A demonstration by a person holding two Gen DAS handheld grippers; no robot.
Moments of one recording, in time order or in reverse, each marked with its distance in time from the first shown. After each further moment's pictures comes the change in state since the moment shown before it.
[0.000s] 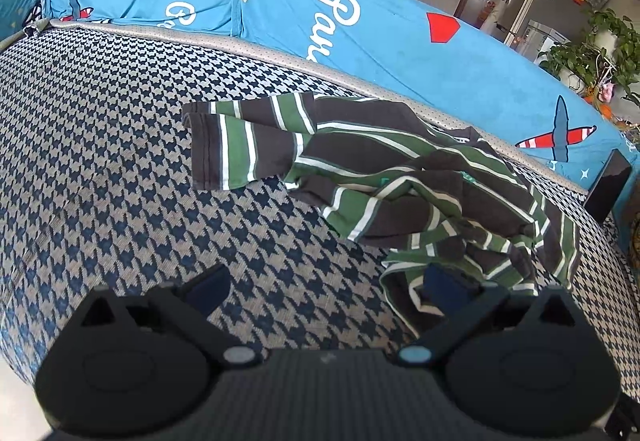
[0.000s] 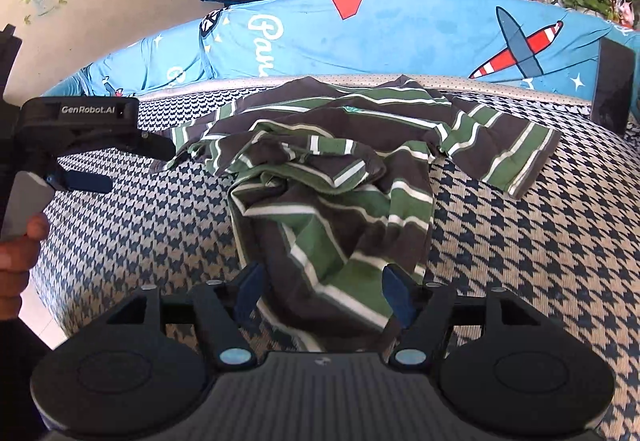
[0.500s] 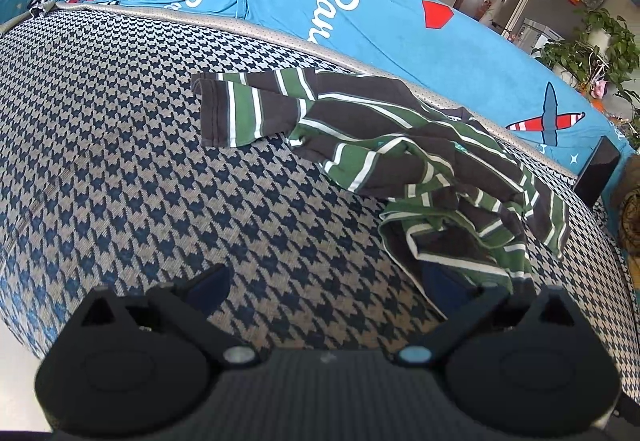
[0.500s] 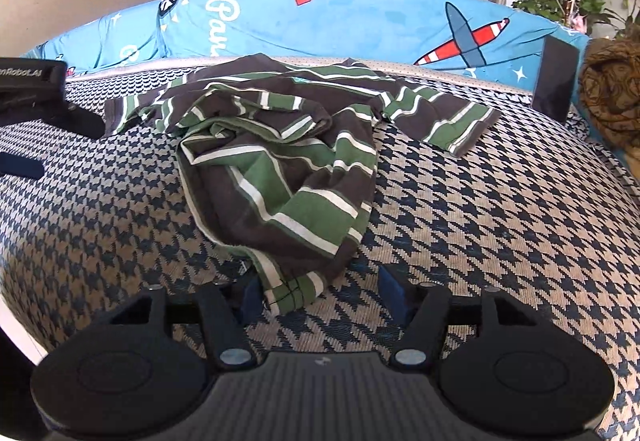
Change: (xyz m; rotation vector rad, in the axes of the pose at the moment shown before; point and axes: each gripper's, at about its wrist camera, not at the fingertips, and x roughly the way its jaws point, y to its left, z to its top) left arm -0.016 0.008 -0.038 -0.011 0.013 -0.022; right arm 0.001 0.004 -0.038 -0.007 -0.024 -0.209
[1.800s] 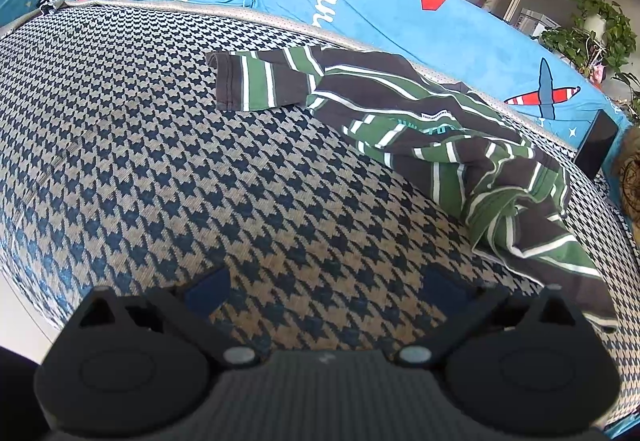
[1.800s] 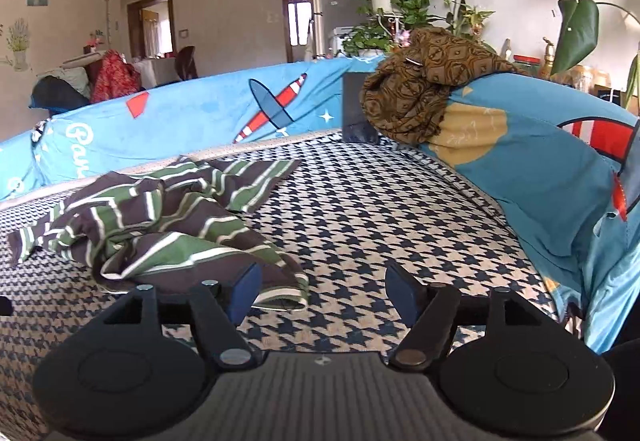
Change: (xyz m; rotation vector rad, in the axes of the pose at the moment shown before) left arm -0.019 0.004 -0.047 0.038 0.001 0.021; right arm -0.115 -0.070 -0.023 0.301 -0.216 -0.274
